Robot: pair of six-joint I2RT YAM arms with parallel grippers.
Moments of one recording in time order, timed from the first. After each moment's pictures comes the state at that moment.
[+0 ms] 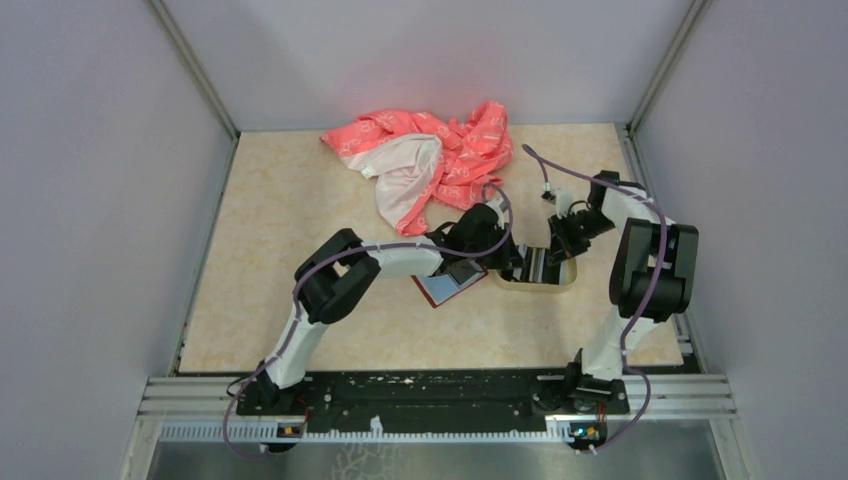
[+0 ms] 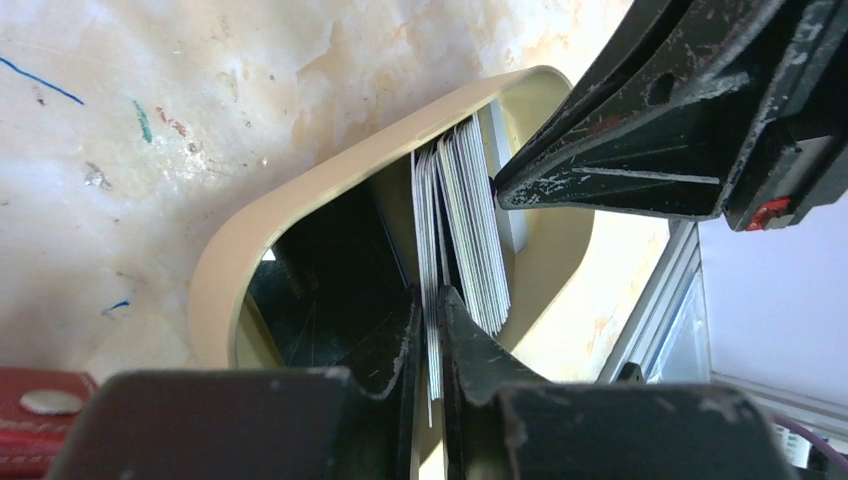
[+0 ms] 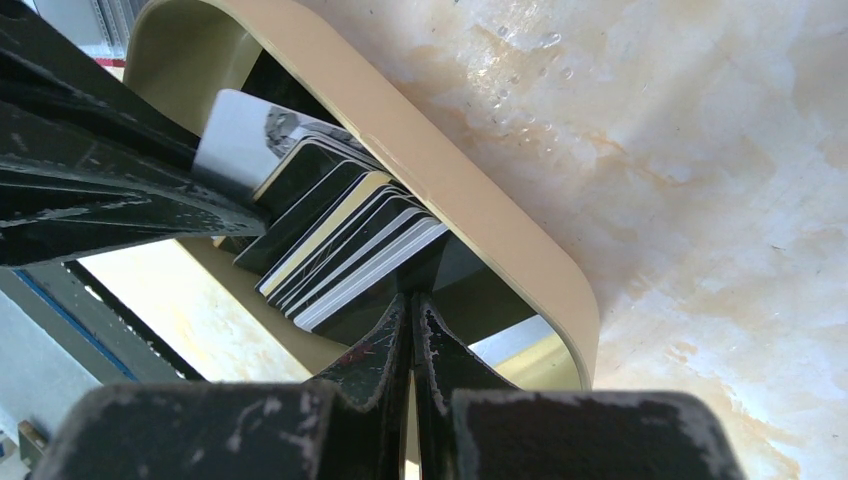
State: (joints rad) left arm -0.97 2.23 1.49 0.22 0.21 -0.84; right arm -0.17 1.79 1.19 -0.95 -0.57 -0.66
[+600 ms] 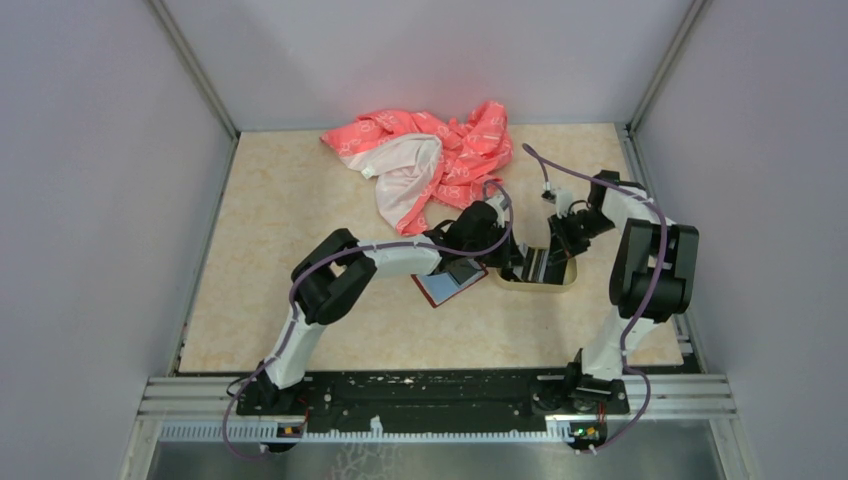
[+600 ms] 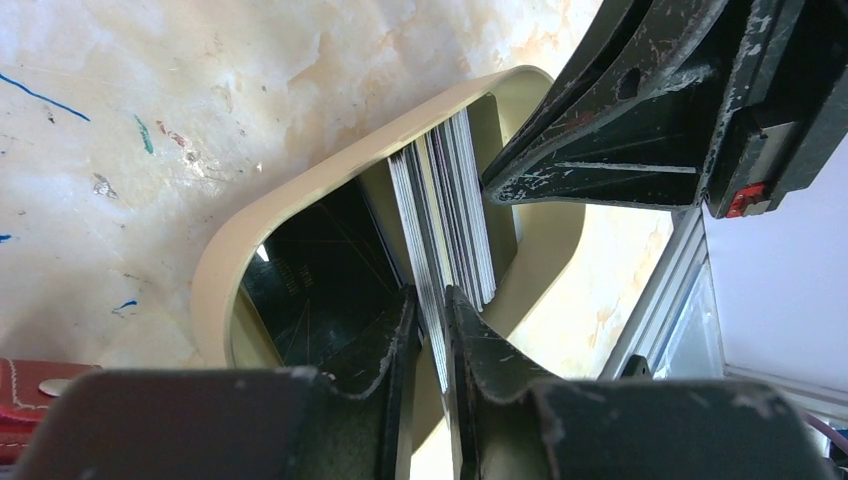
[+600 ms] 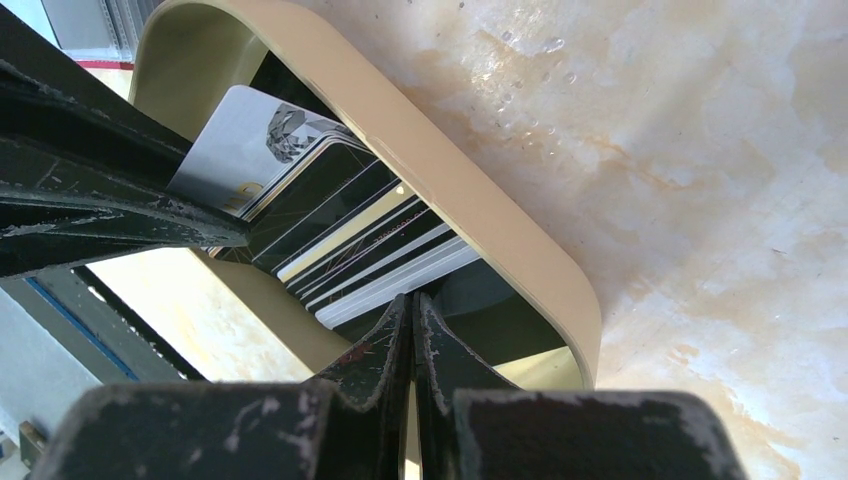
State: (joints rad) left arm -0.97 2.19 1.49 0.20 0.20 -0.79; right arm -0.17 1.78 1.19 -0.95 -0.58 -0.66
